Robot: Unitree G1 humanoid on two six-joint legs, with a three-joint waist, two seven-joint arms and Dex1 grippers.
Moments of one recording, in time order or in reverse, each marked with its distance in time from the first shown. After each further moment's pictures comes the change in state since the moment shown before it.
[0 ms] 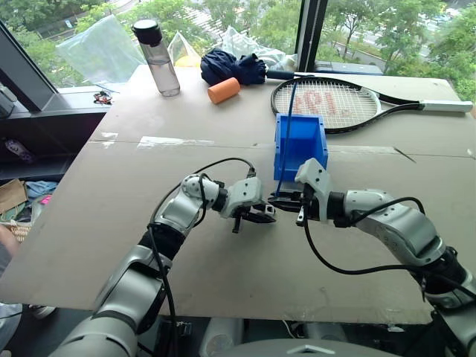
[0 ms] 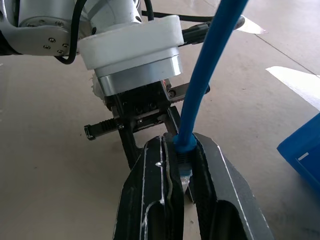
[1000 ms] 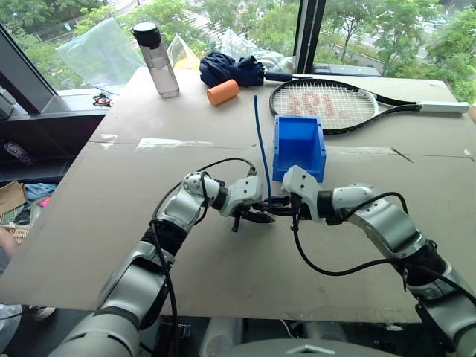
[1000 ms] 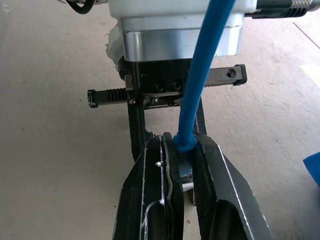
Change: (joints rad) left arm -0.025 -0.017 0.010 0.042 0.016 0.027 -0.037; right arm -0.042 0.083 0.060 0.100 -0.277 -0.018 0.208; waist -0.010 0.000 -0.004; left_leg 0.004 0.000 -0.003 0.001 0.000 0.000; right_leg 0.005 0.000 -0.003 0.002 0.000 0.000
